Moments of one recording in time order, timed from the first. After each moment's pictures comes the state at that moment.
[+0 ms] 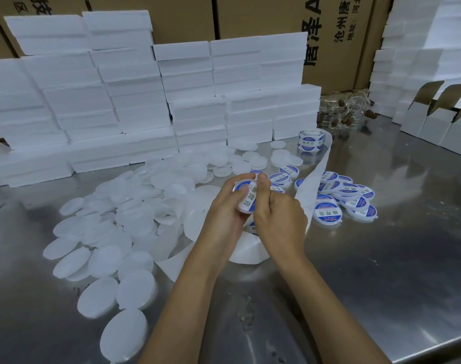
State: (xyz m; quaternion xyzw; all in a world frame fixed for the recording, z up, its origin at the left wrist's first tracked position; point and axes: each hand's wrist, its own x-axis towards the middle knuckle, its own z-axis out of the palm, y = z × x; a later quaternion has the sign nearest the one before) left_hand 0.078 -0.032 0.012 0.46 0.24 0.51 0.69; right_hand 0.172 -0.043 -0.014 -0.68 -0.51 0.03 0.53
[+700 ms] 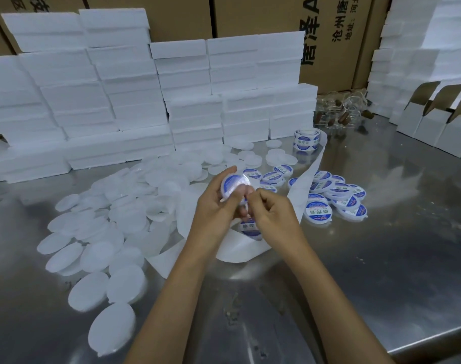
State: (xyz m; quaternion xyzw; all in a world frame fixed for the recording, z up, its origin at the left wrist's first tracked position) left_hand 0.078 -0.033 0.002 0.58 0.36 0.52 0.51; right_hand 0.199 -0.054 -0.014 -0.52 -0.56 0.28 0.58
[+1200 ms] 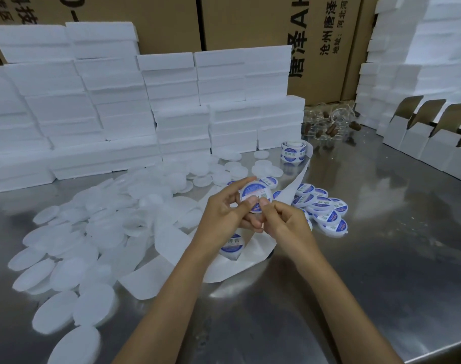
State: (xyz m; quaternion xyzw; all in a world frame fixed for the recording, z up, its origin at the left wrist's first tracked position) left_hand 0.128 -0.020 0.017 0.62 0.34 0.46 0.53; right_hand 0.262 -0.052 -0.018 -0.53 -0.51 0.32 0.60
